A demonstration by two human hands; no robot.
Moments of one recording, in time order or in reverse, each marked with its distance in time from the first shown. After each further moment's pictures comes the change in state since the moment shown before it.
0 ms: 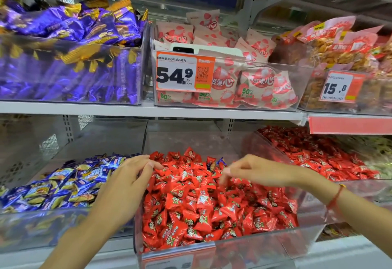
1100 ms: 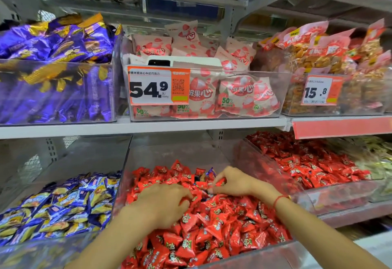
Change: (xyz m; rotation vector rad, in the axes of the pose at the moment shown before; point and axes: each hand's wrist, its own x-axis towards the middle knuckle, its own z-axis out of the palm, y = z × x) left_hand 0.048 0.040 0.073 0.755 -0.634 0.321; right_hand 0.069 0.077 0.016 -0.149 0.234 0.126
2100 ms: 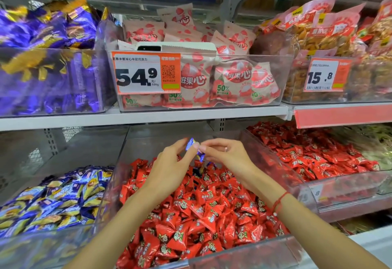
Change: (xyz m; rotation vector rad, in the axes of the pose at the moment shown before) left_hand 0.028 0.019 -0.012 -0.898 0.554 -0.118; right_hand -0.019 -0.040 -0.011 1.017 0.394 -0.084
